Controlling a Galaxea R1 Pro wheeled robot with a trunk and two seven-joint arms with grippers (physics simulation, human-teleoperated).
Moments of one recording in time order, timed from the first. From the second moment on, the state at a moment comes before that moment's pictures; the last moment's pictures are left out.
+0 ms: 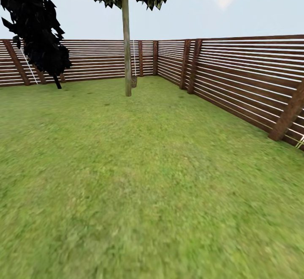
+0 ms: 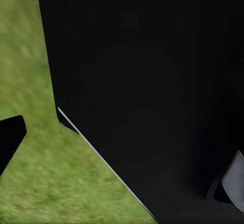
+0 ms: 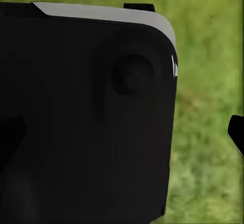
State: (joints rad) left arm 0.00 -0.02 0.01 -0.02 0.01 -0.01 -0.01; right arm -0.09 0.00 0.01 -0.03 0.01 -0.13 0.00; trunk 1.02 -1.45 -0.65
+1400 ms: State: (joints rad) left arm 0.00 -0.02 0.01 -0.02 0.01 -0.01 -0.01; right arm -0.09 0.00 0.00 -0.04 0.00 -0.13 0.00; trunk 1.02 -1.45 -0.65
